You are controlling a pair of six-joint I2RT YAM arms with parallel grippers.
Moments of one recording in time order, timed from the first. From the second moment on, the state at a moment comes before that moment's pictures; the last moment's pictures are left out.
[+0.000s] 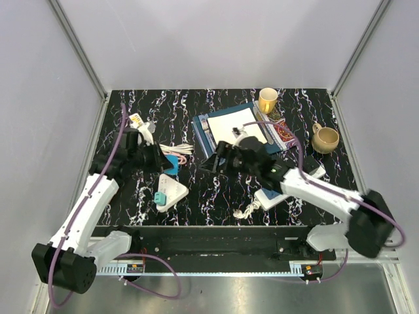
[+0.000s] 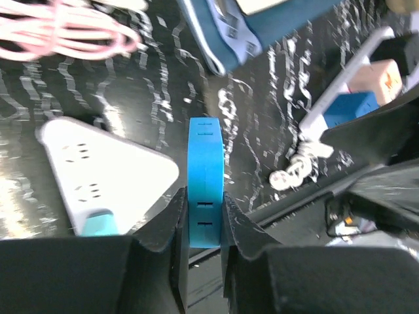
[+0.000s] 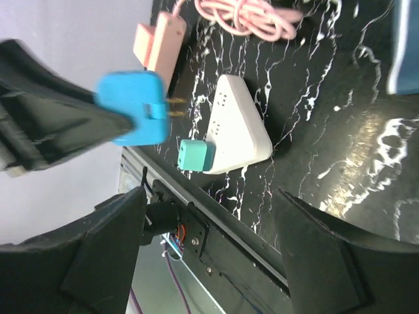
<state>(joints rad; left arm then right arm) -0.22 1.01 0.99 -0.78 0.37 -0.42 0.82 1.41 0.91 0.02 -0.22 0.97</state>
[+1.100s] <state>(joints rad) -0.61 1.57 0.79 -0.18 0.57 -0.69 0.82 0.85 0.74 -0.28 0.25 0.78</state>
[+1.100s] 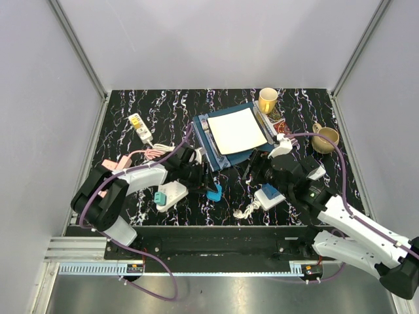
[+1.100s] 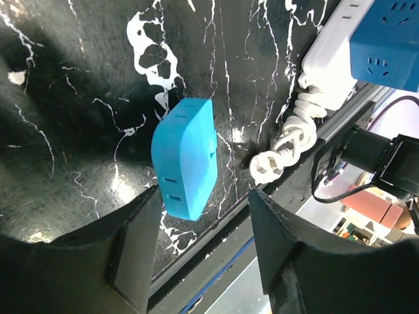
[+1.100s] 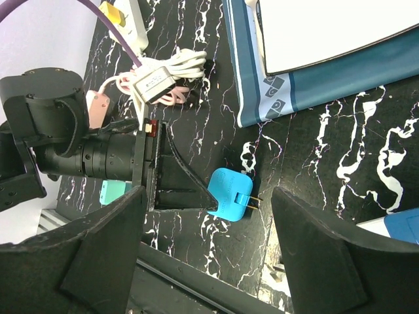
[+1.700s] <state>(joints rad) -0.61 1.33 0.95 -0.51 0.29 -0.62 0.82 0.93 0.74 -0.28 0.21 0.79</state>
